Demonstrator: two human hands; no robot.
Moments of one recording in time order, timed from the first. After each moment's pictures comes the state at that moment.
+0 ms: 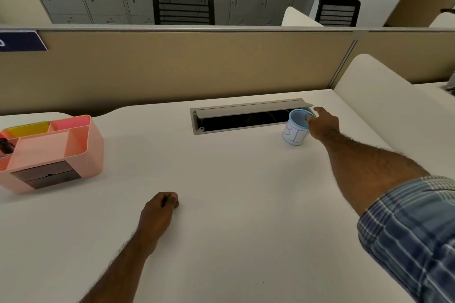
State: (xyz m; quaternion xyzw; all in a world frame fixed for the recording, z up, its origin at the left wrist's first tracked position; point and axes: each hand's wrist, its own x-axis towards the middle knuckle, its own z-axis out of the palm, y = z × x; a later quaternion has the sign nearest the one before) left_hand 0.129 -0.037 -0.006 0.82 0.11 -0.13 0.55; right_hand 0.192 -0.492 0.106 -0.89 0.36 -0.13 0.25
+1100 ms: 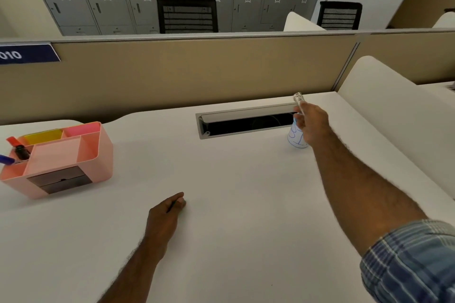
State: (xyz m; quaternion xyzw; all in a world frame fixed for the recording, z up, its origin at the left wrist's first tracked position) left_hand 0.119 -0.033 0.002 0.75 0.11 -0.13 0.64; right_hand 0.205 -0.433 0.136 -0.59 0.34 -0.21 0.70
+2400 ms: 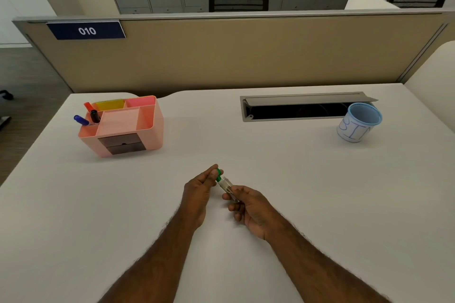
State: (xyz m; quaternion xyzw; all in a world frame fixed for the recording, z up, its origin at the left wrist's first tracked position) left_hand 0.113 -0.023 0.017 0.64 0.14 -0.11 0.75; right_hand 0.075 -0.169 0.015 -0.52 0.22 0.23 0.79
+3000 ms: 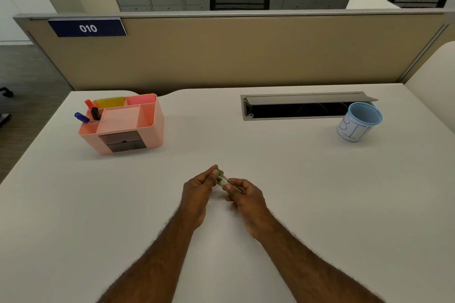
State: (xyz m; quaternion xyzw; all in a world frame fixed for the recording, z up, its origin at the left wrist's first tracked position) left_hand 0.110 -0.023 0.015 0.62 0.16 -0.11 0.76; right_hand 0.072 -0.151 0.021 -0.63 0.22 0.09 0.74
